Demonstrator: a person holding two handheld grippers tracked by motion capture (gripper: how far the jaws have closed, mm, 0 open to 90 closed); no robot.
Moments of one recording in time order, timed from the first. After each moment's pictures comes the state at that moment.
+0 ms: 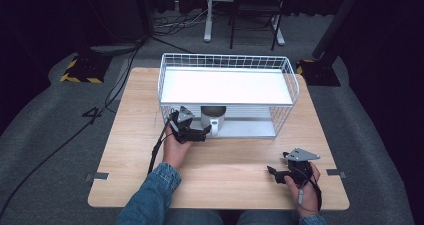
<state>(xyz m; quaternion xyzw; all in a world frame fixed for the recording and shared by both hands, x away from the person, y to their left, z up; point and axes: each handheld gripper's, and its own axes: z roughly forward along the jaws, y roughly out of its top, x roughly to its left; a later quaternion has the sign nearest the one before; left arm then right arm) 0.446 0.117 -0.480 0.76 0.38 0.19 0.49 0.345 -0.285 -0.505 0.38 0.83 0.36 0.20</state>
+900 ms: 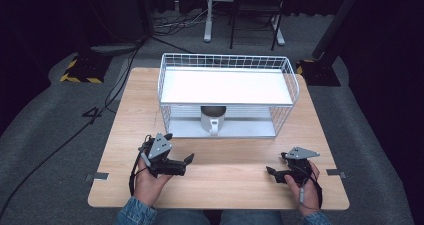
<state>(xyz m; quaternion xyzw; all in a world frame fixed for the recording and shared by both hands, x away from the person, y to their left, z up) 0.325 0.168 -0.450 0.77 0.35 0.20 0.49 0.351 -0.286 -0.505 0.38 0.83 0.37 0.17</state>
